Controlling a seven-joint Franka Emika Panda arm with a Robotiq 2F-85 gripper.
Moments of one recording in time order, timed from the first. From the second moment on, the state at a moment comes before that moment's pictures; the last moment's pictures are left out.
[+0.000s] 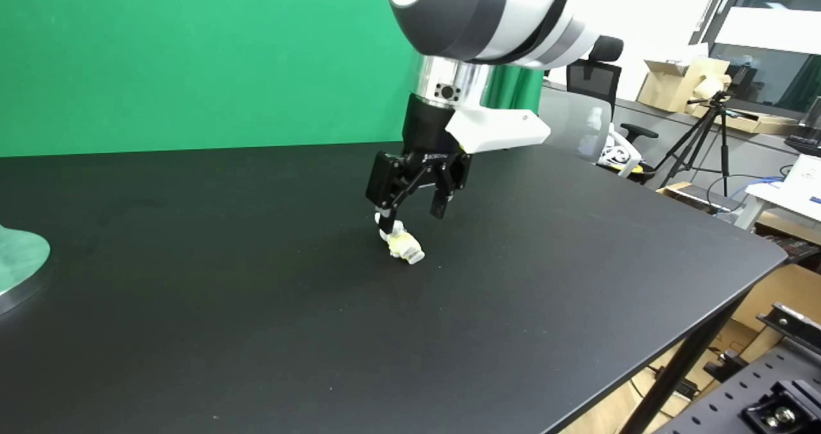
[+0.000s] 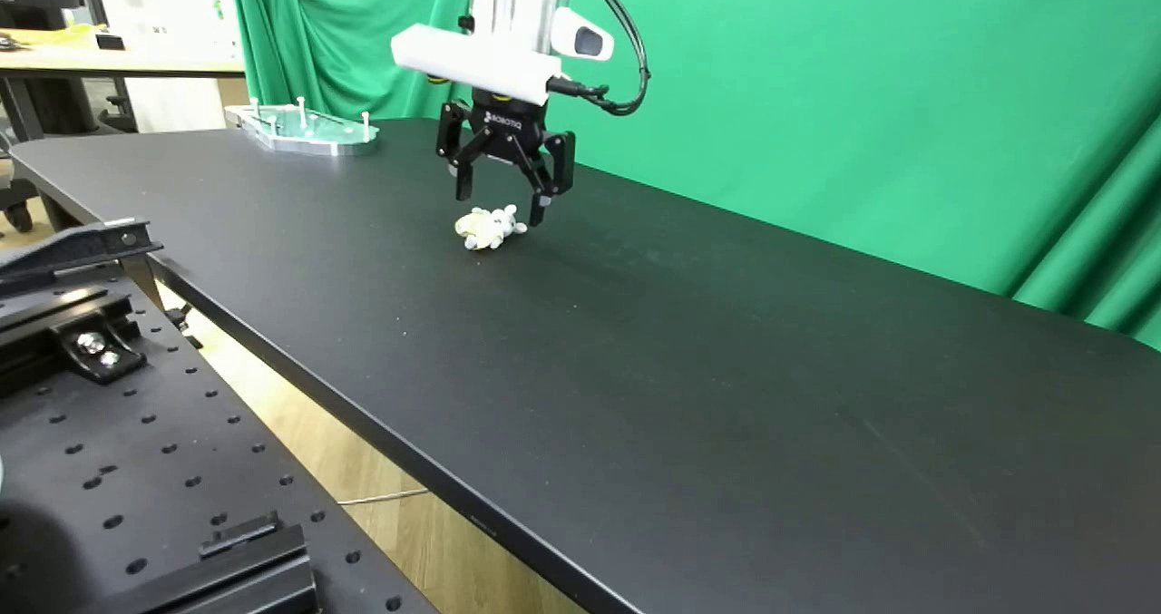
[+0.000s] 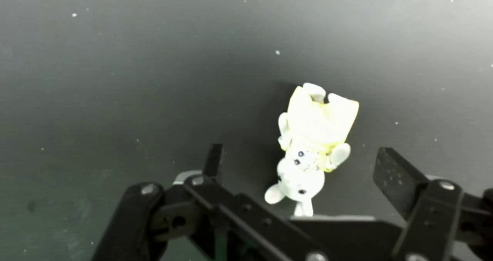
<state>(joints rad) 0.05 0.32 0.14 -2.51 0.06 2.90 -0.17</state>
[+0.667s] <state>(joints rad) 0.07 0.38 0.13 -2.48 0.05 2.90 -0.16</state>
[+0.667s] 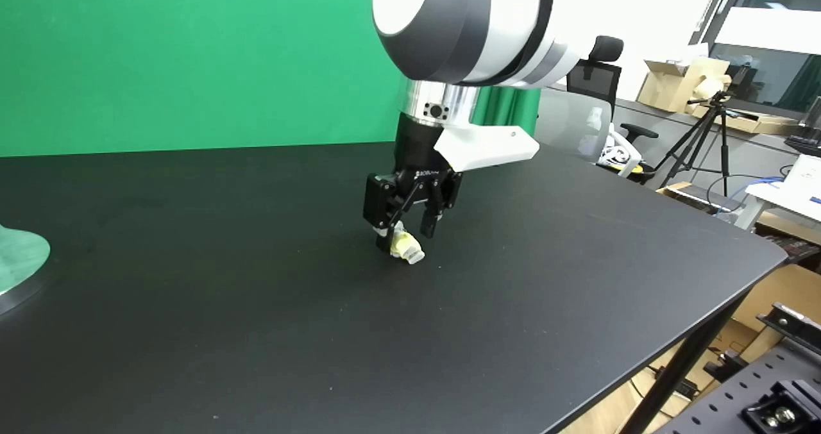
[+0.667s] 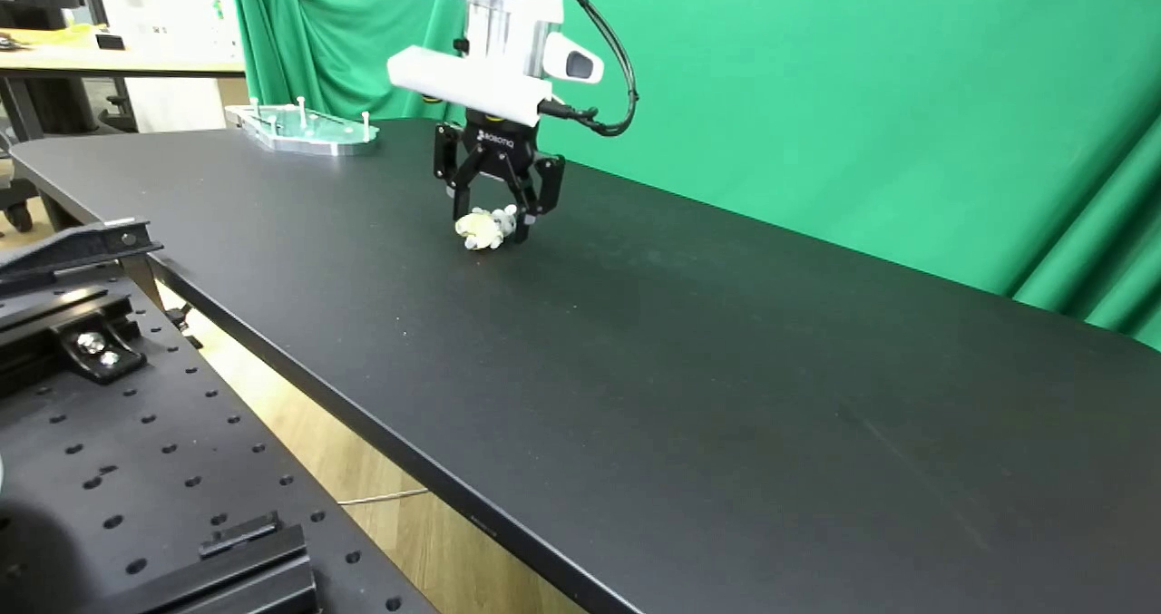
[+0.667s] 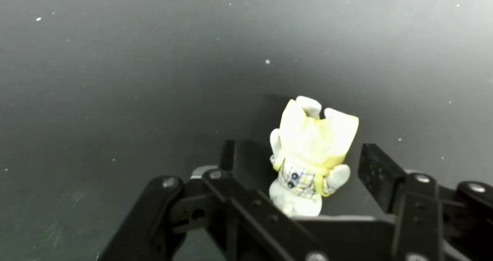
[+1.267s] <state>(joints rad) 0.07 0.40 0.13 -2.45 0.05 2.90 -0.13</state>
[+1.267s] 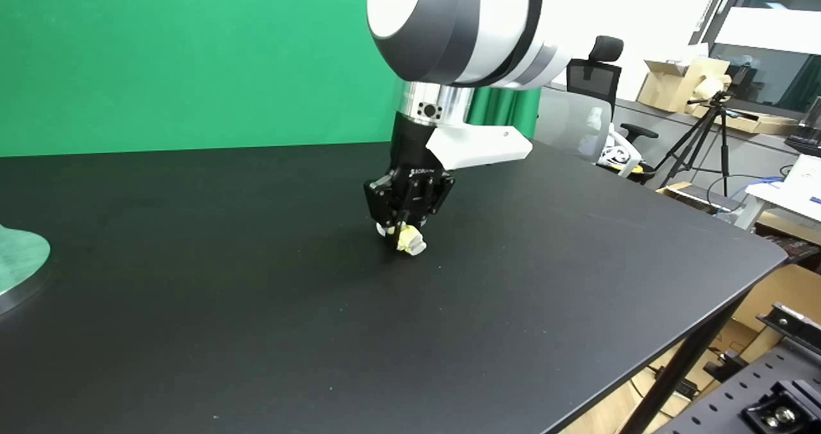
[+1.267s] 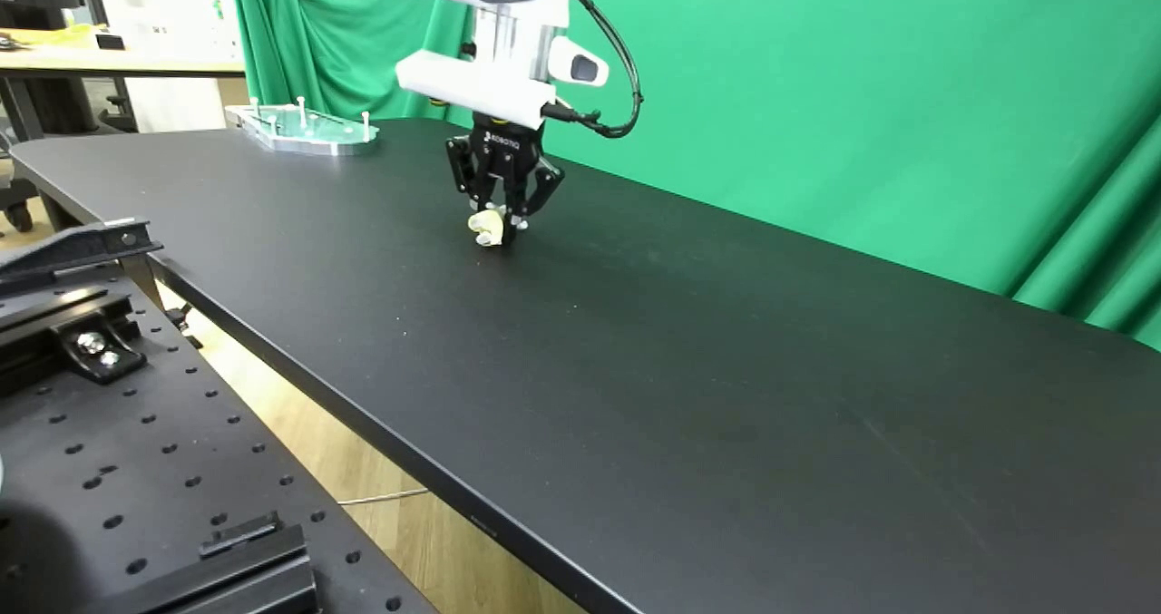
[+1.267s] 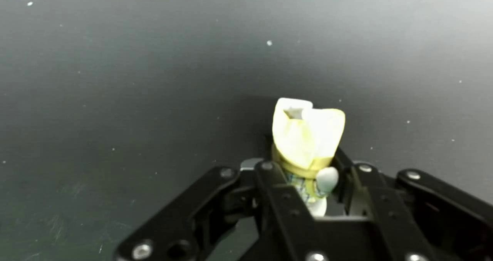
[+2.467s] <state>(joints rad) -0.04 0.20 -0.18 -2.58 -0.07 2.90 -0.02</state>
